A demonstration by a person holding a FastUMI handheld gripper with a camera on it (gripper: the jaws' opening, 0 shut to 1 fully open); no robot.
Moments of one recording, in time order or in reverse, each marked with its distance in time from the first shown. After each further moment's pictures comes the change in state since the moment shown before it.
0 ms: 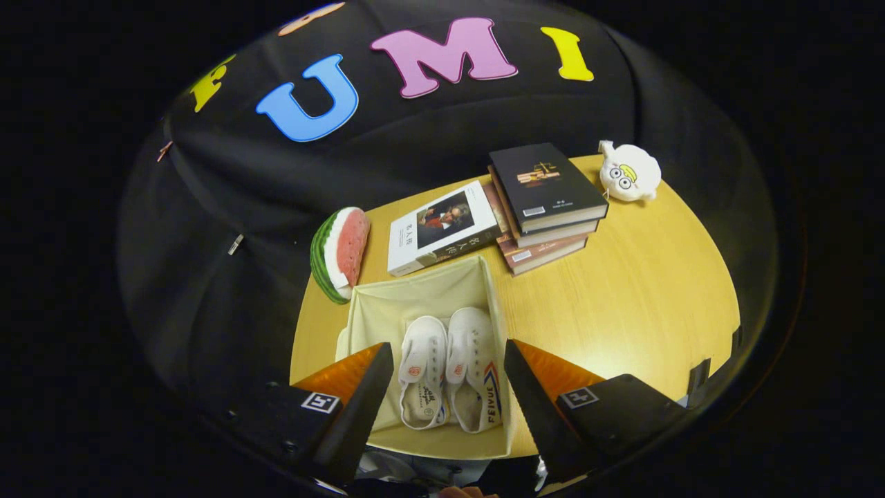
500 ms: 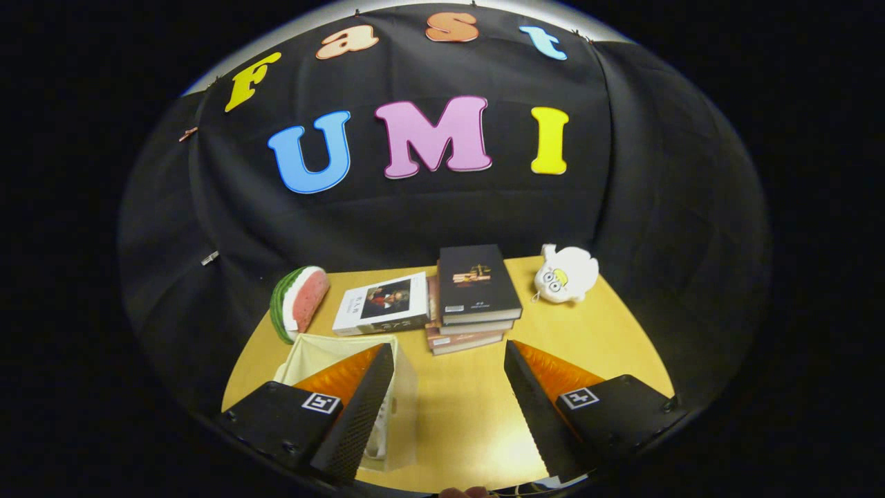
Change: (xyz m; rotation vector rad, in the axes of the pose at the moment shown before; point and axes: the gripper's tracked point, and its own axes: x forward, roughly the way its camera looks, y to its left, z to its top) arm -0.071 -0.096 0.096 -0.215 -0.372 -0.180
